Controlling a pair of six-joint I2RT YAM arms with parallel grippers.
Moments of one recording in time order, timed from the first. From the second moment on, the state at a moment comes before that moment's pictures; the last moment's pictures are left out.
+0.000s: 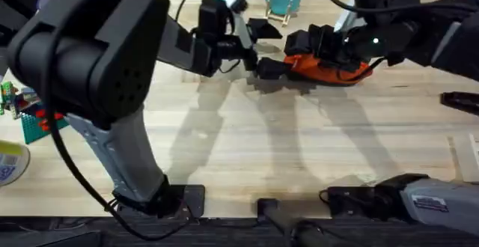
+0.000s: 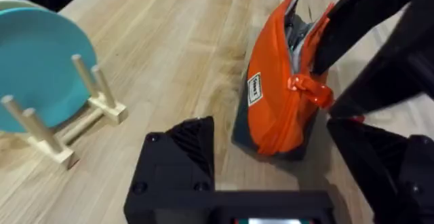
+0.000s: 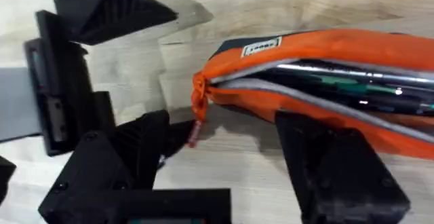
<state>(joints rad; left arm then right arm) -0.32 2.01 0.92 0.65 1.02 0.30 0.30 1.42 0.97 -0.54 -0.12 0.51</state>
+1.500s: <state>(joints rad) -0.19 2.01 0.92 0.51 1.33 0.42 0.34 1.48 0.97 -0.44 -0.12 0.61</state>
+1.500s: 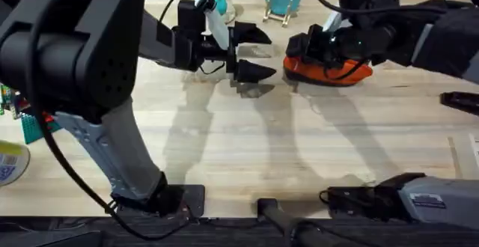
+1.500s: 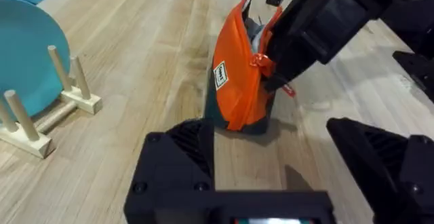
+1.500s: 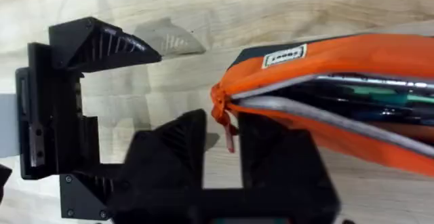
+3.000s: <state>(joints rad) -0.43 2.01 0.92 0.64 0.99 0.32 0.34 1.31 0.95 -0.50 -0.12 0.61</state>
